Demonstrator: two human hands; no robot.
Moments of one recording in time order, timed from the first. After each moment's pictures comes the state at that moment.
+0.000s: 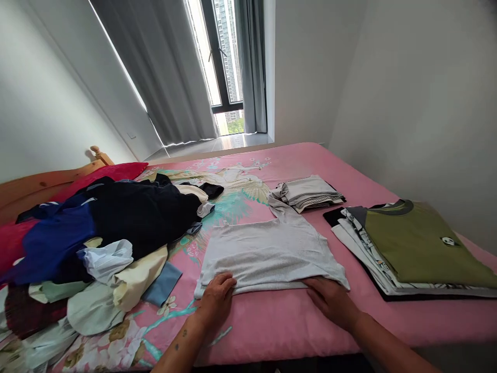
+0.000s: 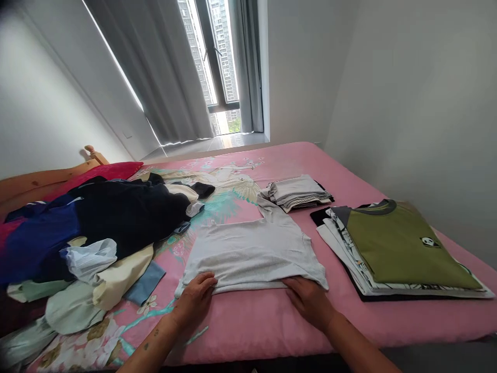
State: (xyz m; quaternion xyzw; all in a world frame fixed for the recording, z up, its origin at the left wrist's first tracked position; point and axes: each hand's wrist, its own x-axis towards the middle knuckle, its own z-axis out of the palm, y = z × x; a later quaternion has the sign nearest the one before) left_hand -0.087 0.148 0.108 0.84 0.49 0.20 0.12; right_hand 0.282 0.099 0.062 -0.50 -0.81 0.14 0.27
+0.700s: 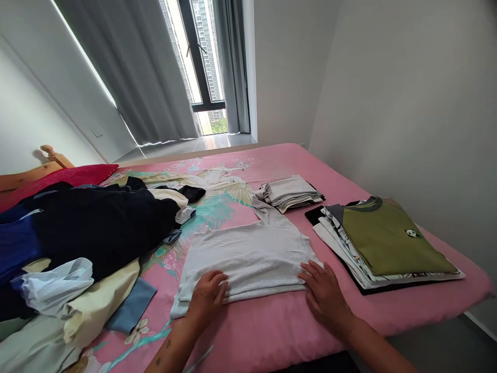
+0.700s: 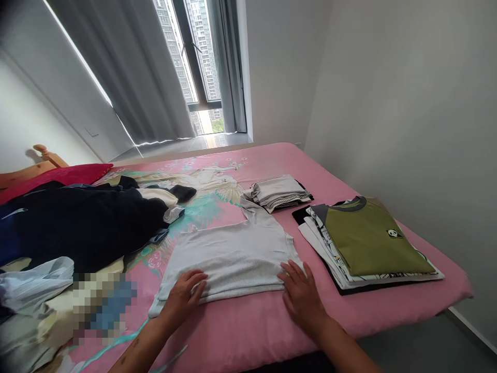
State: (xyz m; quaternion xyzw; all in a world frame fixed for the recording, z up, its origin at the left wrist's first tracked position) left_hand -0.052 0.177 0.127 0.84 0.49 0.20 0.12; right_hand 0.292 0.095 0.080 -0.59 -0.77 -0.09 0.23
